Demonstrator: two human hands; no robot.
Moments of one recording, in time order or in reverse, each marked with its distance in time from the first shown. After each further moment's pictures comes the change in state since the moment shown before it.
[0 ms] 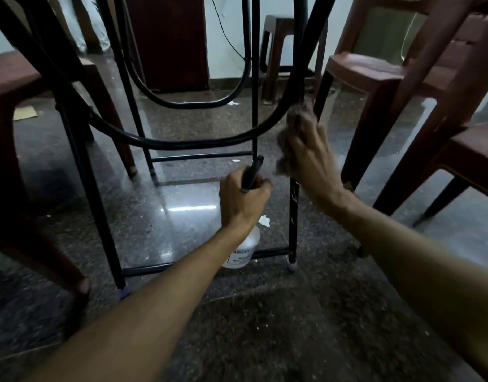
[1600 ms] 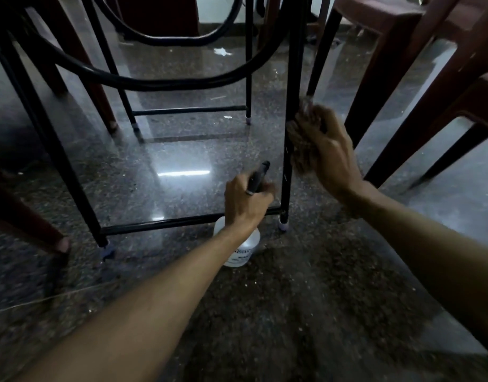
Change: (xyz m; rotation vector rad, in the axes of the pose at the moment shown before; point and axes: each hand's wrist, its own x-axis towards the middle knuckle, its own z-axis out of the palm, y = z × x) left_hand -0.056 -0.078 0.049 0.043 -0.139 -0.141; right_hand -0.088 0.019 0.020 0.375 -0.148 0.070
